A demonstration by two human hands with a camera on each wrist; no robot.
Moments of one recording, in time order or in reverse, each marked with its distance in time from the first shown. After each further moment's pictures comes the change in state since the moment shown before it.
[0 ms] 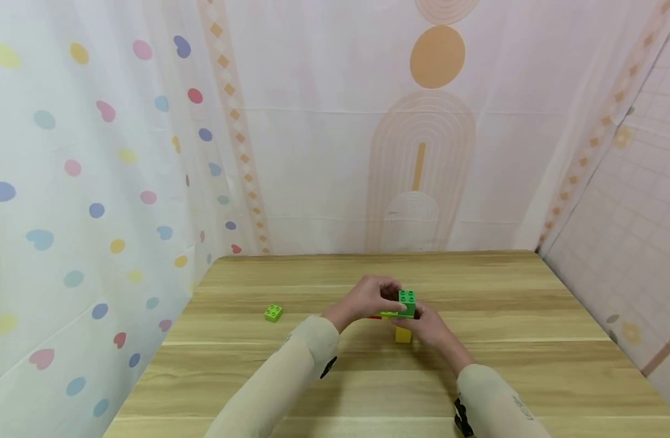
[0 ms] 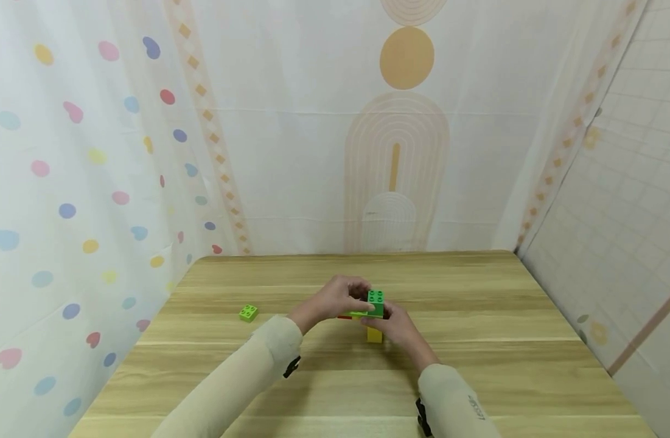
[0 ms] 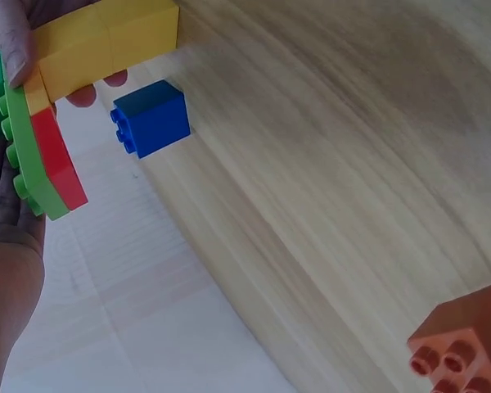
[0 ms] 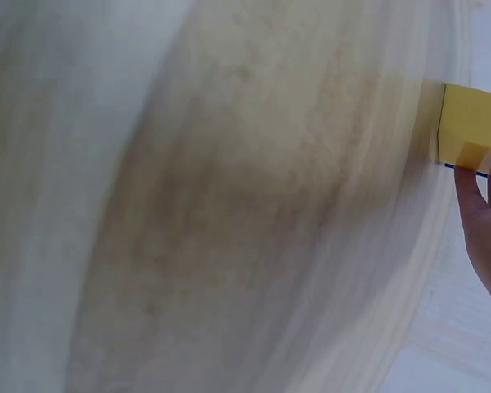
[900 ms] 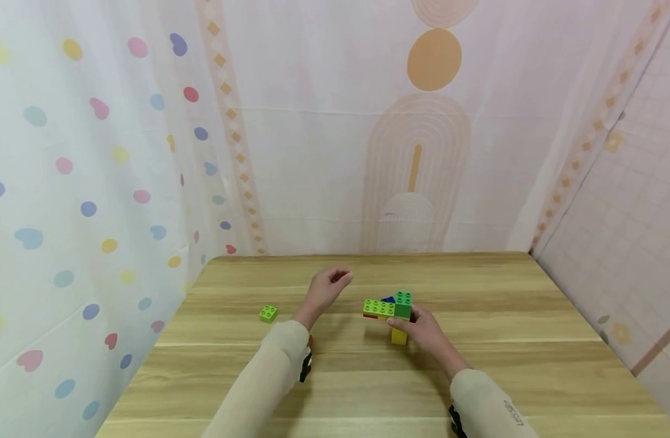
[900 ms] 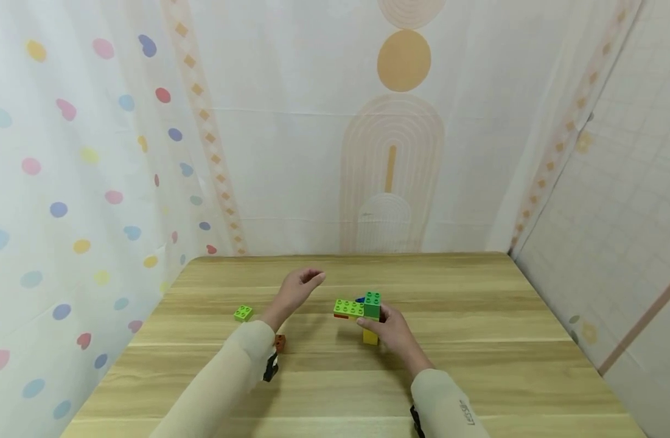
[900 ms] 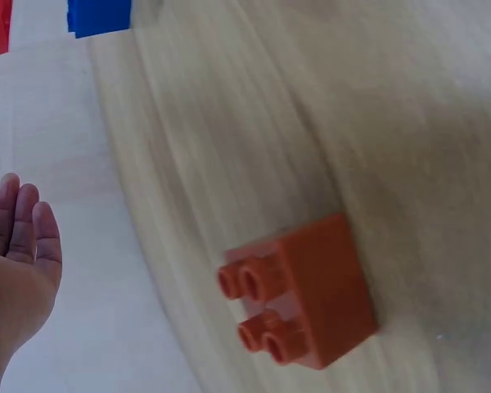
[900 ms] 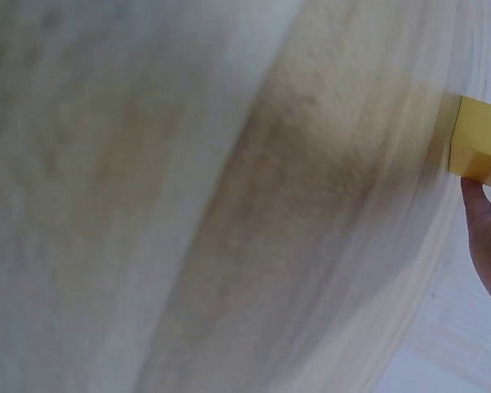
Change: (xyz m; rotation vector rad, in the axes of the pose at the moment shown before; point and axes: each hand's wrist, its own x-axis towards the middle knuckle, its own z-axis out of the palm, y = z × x) left_hand -0.017 -0.063 -0.040 -0.087 0.438 -0.138; right_hand -0.002 0.003 0.005 0.063 0.137 0.064
